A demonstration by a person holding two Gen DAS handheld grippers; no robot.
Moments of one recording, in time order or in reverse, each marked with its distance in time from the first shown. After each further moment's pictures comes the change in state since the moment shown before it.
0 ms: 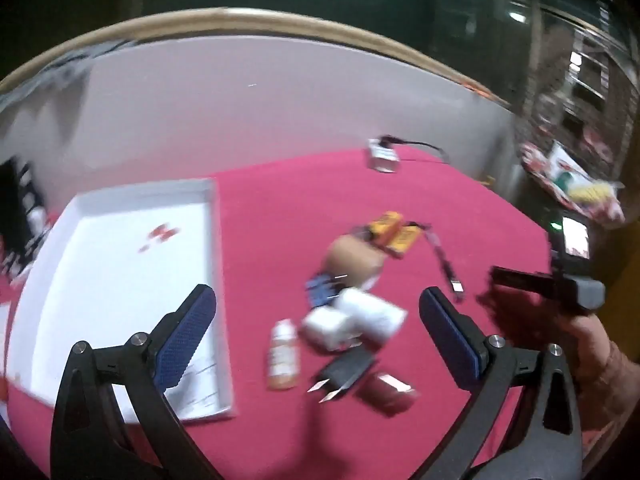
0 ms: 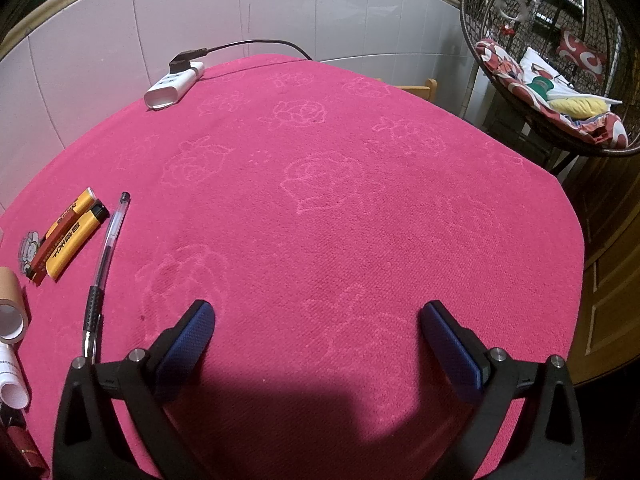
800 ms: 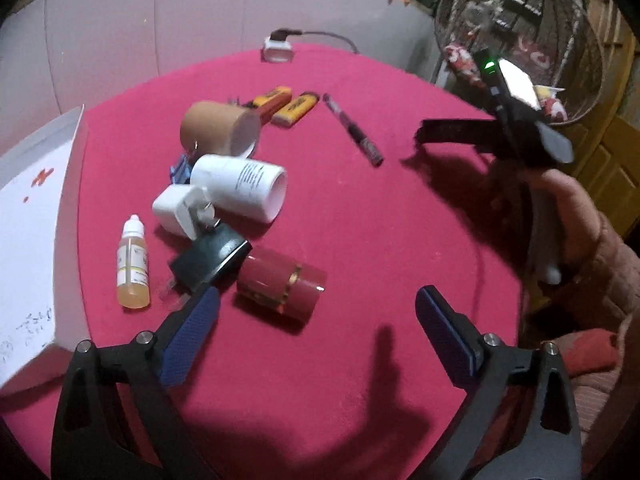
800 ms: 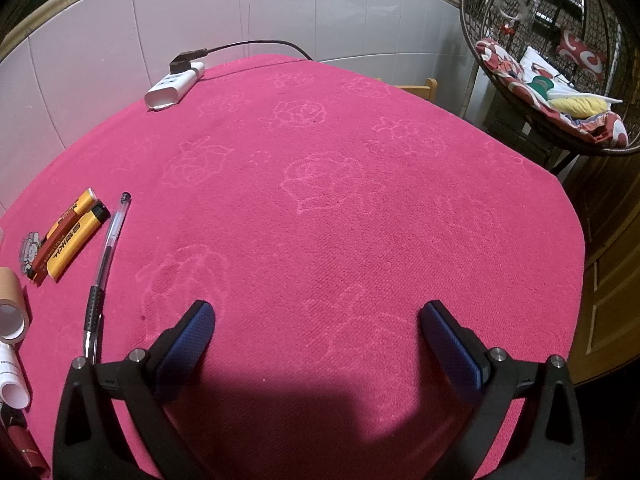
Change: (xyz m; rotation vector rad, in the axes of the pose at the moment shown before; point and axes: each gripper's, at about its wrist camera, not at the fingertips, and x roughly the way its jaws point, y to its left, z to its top) left arm 0.052 -0.076 -0.065 0.213 0.296 -0.252; right arm 0.000 0.000 0.000 0.001 0.000 0.001
